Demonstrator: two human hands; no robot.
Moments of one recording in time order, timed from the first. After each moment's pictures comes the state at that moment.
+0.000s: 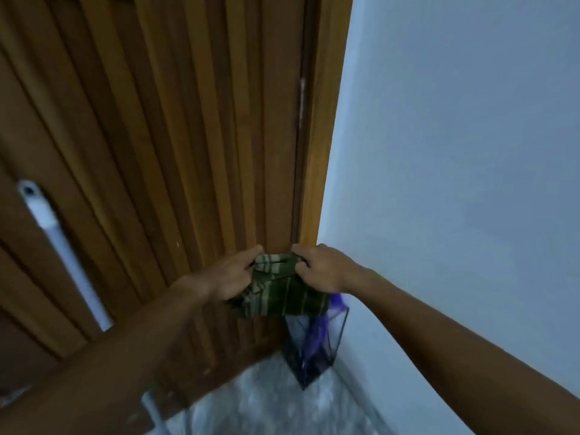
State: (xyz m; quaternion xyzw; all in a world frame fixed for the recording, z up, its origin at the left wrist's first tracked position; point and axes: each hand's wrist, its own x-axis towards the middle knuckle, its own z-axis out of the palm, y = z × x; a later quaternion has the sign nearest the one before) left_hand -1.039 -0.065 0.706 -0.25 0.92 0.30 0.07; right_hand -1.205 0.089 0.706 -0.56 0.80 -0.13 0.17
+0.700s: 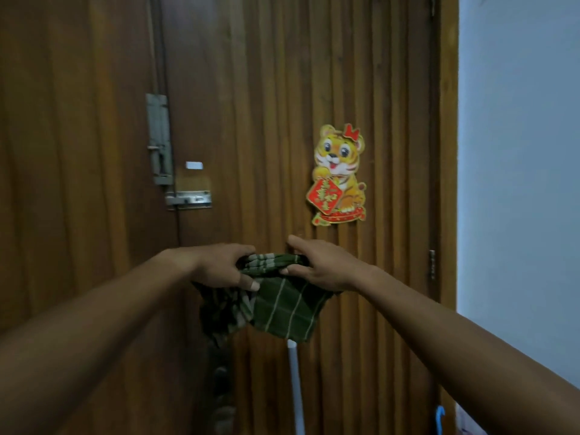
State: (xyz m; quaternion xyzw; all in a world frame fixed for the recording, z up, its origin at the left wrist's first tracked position) left_hand -0.633 -0.200 1.051 -0.32 0.94 0.09 -0.03; right_hand -0.840 -0.081 1.015 -0.72 0.65 -0.19 -0.14
